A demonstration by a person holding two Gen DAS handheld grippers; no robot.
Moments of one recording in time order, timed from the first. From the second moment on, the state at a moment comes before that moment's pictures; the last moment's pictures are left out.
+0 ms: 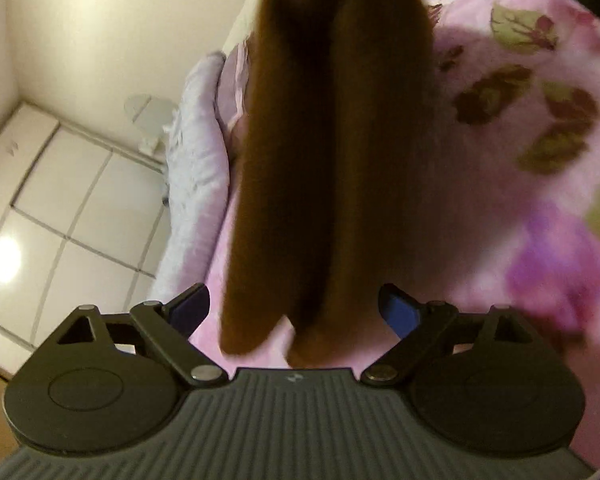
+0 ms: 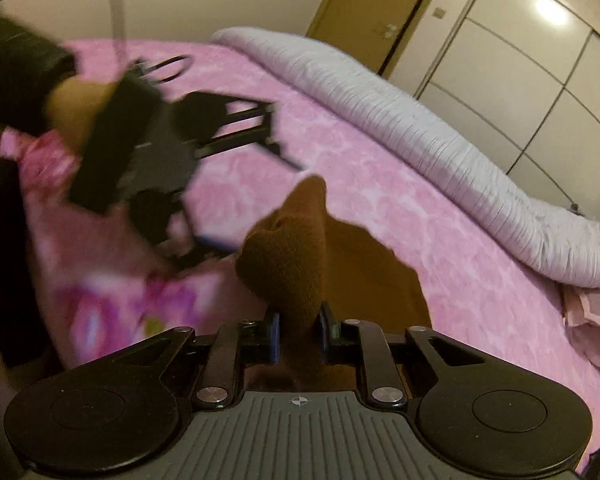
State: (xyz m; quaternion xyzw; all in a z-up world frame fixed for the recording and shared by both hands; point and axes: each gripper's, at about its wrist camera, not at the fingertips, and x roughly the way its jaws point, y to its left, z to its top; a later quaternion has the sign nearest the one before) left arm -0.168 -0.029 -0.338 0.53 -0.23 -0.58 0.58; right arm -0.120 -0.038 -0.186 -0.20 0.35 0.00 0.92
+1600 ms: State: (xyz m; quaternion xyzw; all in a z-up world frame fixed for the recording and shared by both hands) left arm -0.180 0.052 -0.324 0.55 -0.01 -0.51 0.66; right arm -0.043 -0.167 -0.192 0.23 0.31 -0.07 0.92
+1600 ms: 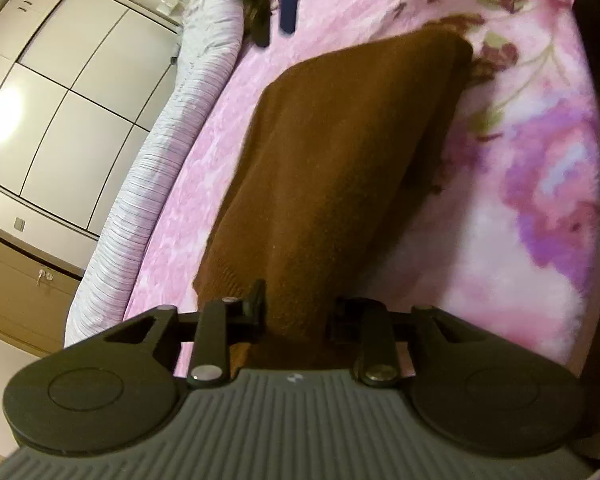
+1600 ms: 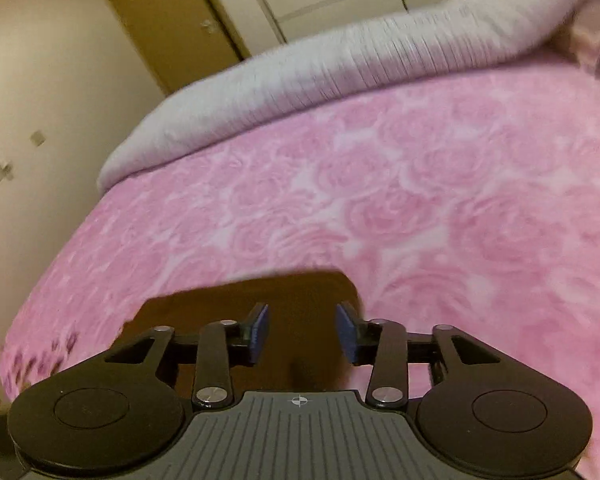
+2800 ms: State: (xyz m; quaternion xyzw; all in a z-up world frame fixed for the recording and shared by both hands) left arm -0.122 0.122 -0.320 0.57 -0.05 -0.53 0.63; right arm -0.096 0.009 -0.250 -0.16 0.33 -0.05 0.93
